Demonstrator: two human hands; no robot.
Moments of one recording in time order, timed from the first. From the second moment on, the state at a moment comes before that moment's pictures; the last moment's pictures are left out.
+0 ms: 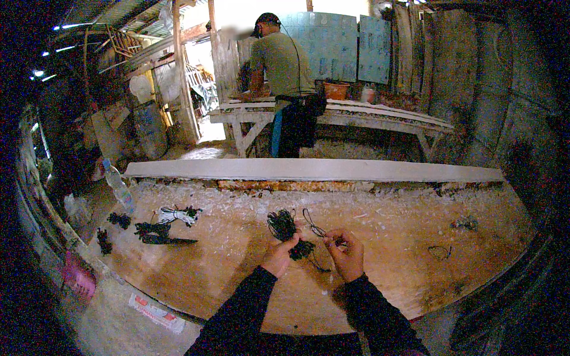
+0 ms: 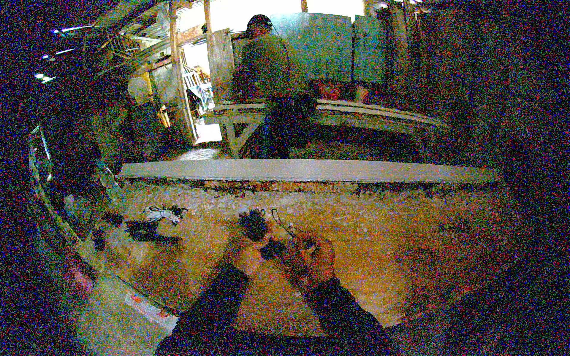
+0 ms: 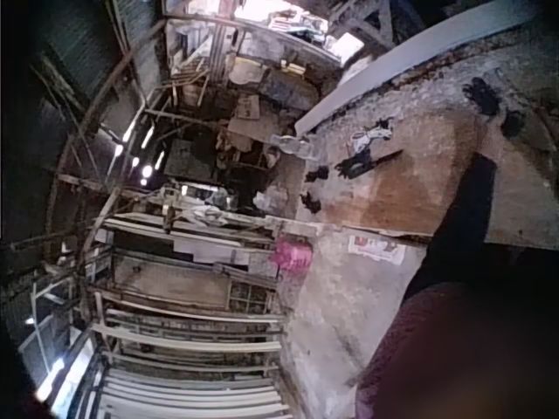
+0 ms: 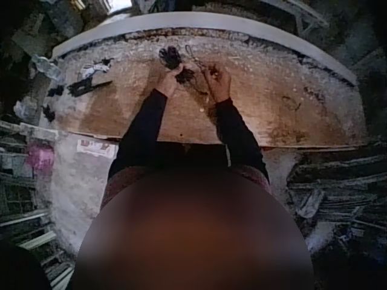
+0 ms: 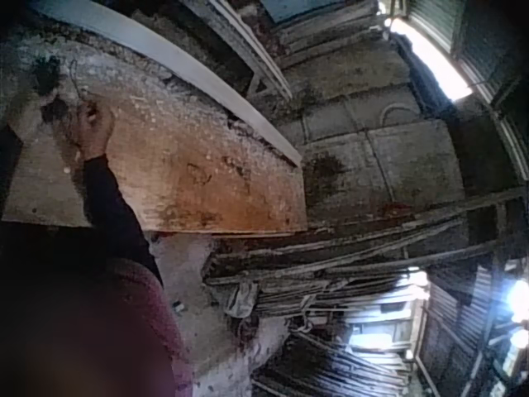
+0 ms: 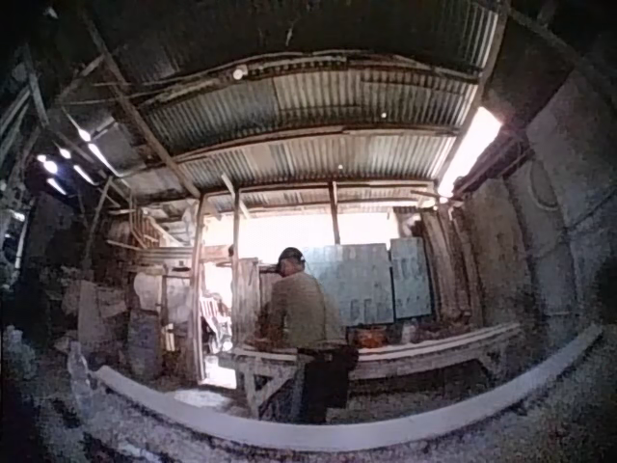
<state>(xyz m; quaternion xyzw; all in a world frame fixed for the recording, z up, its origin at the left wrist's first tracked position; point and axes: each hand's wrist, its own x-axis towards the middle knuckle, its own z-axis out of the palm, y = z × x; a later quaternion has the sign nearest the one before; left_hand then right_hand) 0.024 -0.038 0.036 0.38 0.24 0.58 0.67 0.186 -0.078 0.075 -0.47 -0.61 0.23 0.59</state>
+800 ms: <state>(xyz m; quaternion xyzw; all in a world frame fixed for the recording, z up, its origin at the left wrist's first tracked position) 0.029 -0.020 0.015 0.20 0.13 0.60 0.76 0.185 -0.071 0.072 -0.47 -0.72 0.05 0.50</state>
